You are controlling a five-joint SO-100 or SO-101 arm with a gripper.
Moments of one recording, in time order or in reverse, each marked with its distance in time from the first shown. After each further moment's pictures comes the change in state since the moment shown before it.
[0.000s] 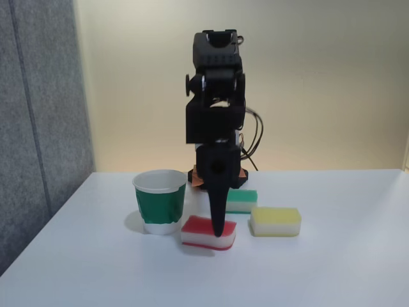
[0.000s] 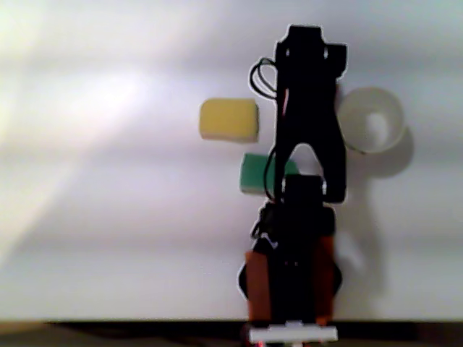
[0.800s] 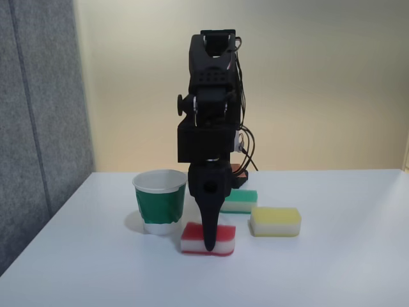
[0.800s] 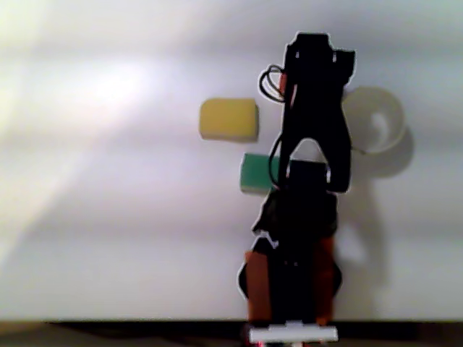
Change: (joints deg) arm 2.5 -4.0 4.7 -5.8 -5.3
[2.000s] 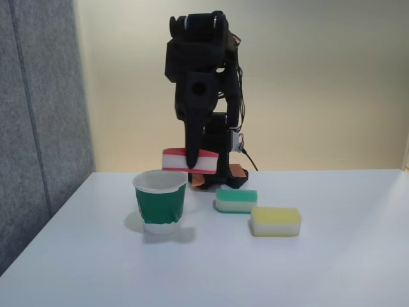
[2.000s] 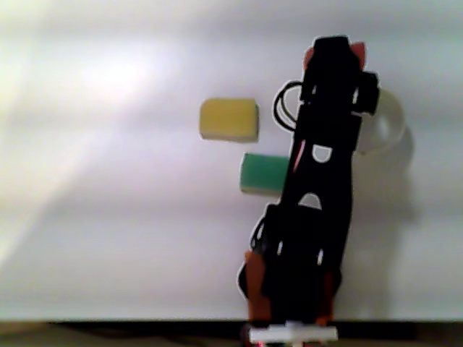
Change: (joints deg) arm 7.0 31.2 -5.6 21.8 -14.2
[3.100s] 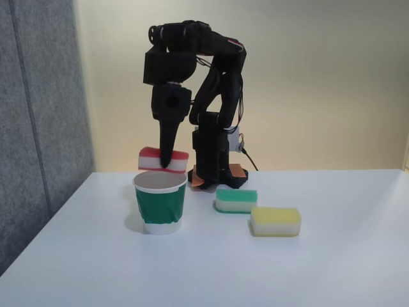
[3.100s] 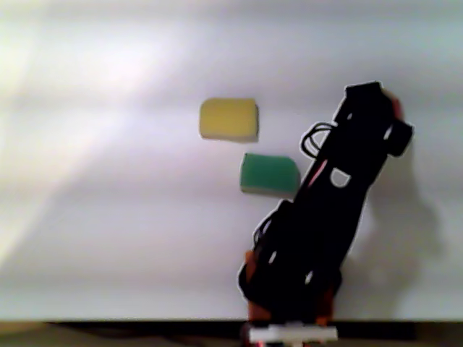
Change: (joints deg) arm 15.6 6.9 8.0 8.0 -19.2
